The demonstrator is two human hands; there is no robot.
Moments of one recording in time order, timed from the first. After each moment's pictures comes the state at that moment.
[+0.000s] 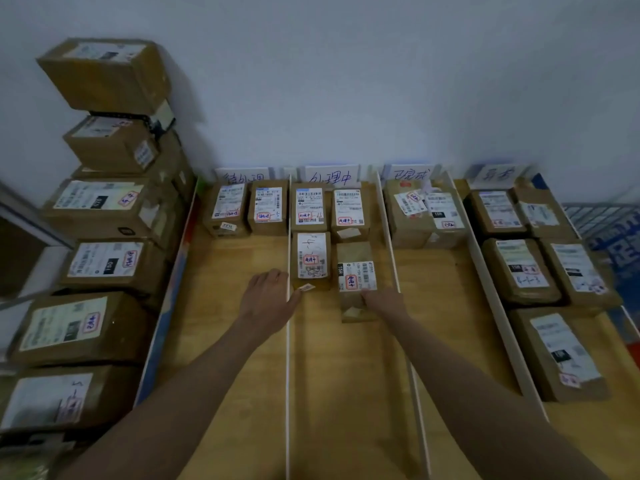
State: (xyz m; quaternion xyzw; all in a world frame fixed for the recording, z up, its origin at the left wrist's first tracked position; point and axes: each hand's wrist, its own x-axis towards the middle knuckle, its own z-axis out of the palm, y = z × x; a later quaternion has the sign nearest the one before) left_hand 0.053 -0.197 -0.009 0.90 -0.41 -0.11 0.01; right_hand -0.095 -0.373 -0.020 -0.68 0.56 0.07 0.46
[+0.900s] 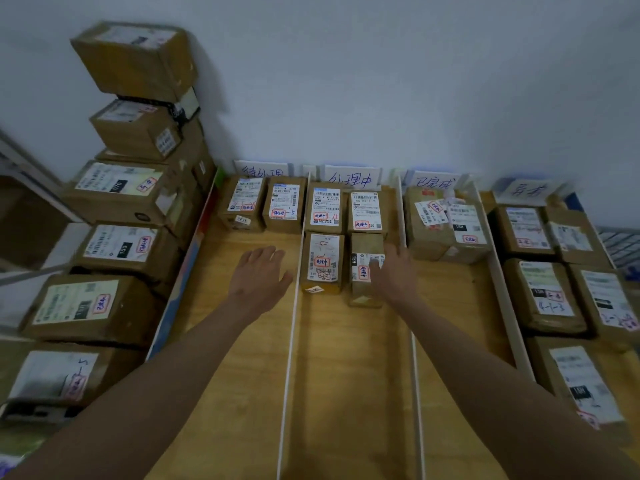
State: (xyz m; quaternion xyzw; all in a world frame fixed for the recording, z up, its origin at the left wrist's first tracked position) left_hand 0.088 -0.200 0.009 0.92 -0.38 -0.08 -0.01; right_hand -0.053 -0.407 -0.011 -0.86 0.44 -0.01 0.25
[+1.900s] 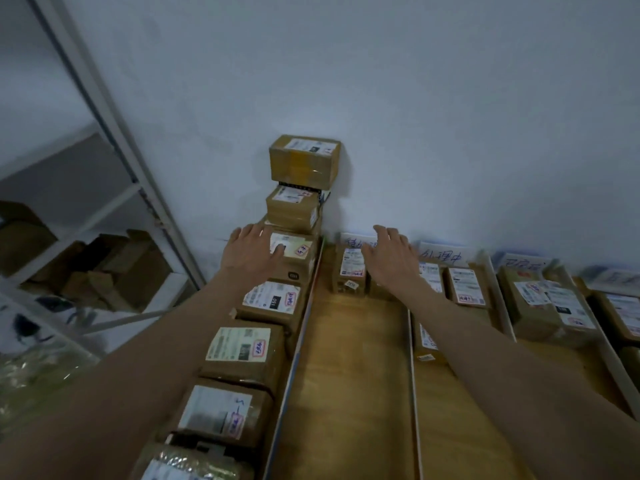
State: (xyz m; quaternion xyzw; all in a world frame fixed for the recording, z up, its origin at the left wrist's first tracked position) left_hand 0.294 0.012 0.161 0.95 -0.30 0.05 0.01; right_hand 0.152 -0.211 0.150 -0.94 0.27 -0.11 0.17
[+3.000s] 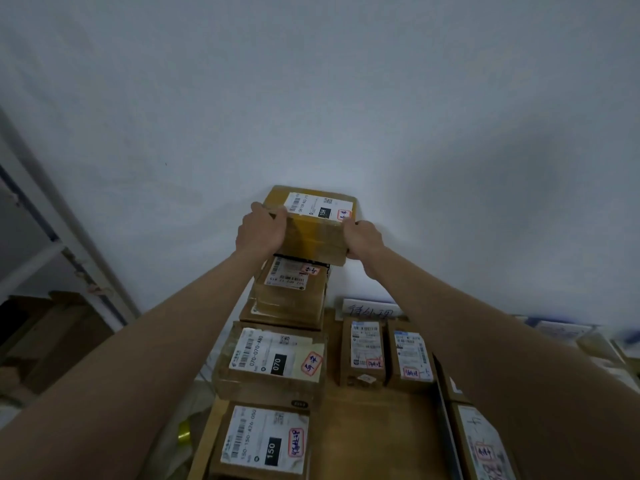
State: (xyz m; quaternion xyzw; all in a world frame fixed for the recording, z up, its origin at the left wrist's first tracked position) left_hand 0.538 -0.136 0.191 0.92 -0.14 -0.04 0.37; right_hand 0.433 -0.269 0.193 -0.75 0.39 -0.12 0.52
